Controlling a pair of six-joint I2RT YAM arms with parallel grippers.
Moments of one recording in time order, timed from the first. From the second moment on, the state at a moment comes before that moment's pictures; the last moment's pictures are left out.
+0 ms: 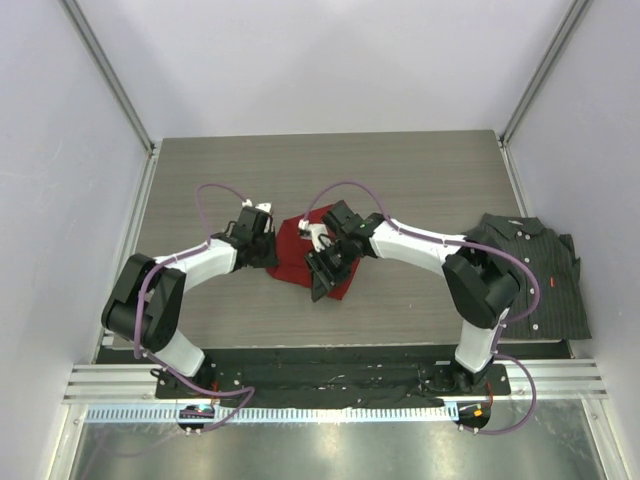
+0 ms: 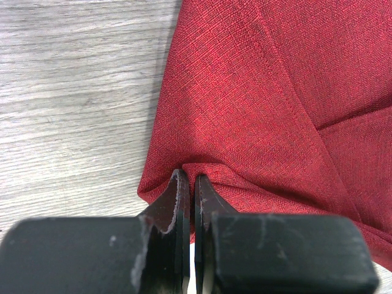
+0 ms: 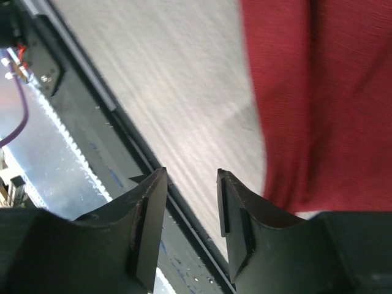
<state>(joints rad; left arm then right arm) -0.42 1.58 0.81 -0.18 0.01 -0.42 0.77 1.80 1.23 -0.56 -0.58 0.16</state>
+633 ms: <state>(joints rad) -0.42 1.58 0.81 -0.18 0.01 -0.42 0.63 1.89 1.17 -0.52 -0.60 0.14</state>
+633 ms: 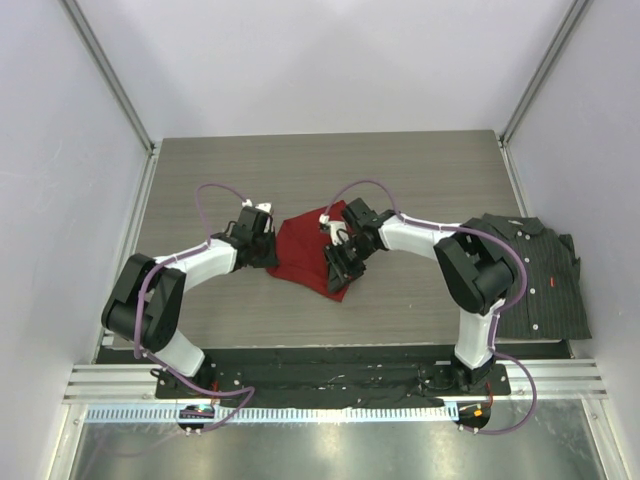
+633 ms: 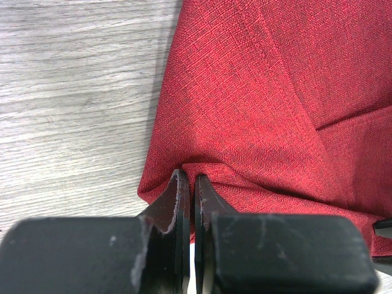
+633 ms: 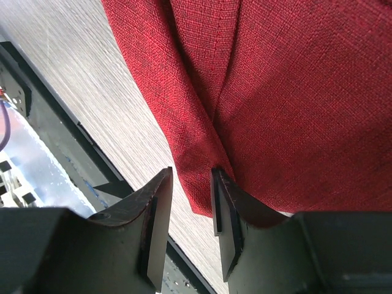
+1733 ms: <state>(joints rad) -0.37 1.58 0.81 -0.18 0.10 -0.45 1.02 1.81 1.13 -0.11 0.12 -0.21</state>
